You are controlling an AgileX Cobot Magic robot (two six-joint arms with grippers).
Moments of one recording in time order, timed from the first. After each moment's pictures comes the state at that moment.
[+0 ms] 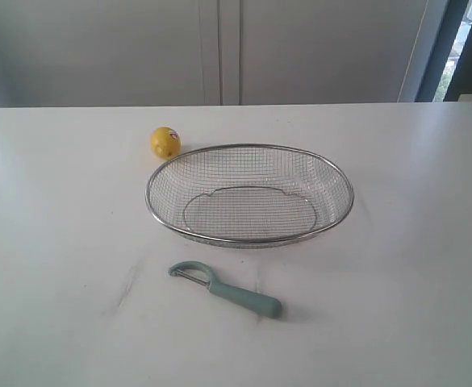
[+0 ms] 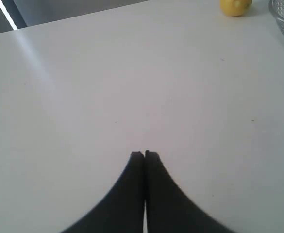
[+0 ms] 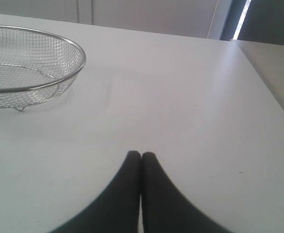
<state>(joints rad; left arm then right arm) -0.06 0.00 0.02 0.00 0.39 0.16 0.04 0.00 0.00 0.00 0.36 -0.07</state>
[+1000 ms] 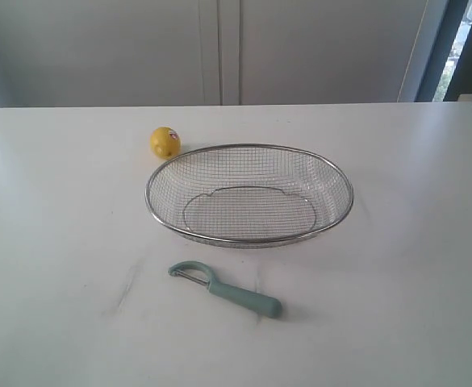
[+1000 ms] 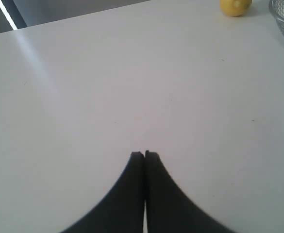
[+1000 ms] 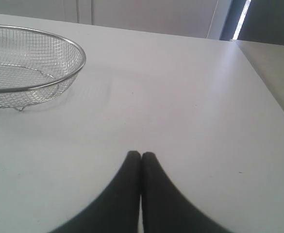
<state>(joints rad) -0.06 0.00 0.02 0.00 0.39 0.16 0.04 0.00 0.00 0.00 0.36 -0.07</state>
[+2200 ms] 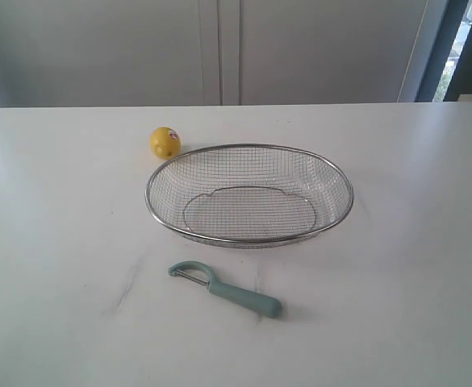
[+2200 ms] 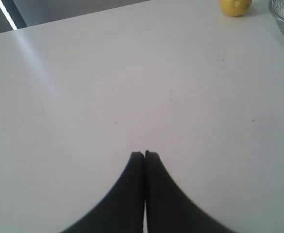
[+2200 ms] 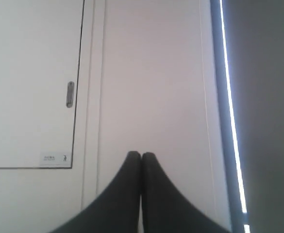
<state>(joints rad) -0.06 0.00 0.02 0.00 0.39 0.16 0.04 0.00 0.00 0.00 -0.56 0.07</state>
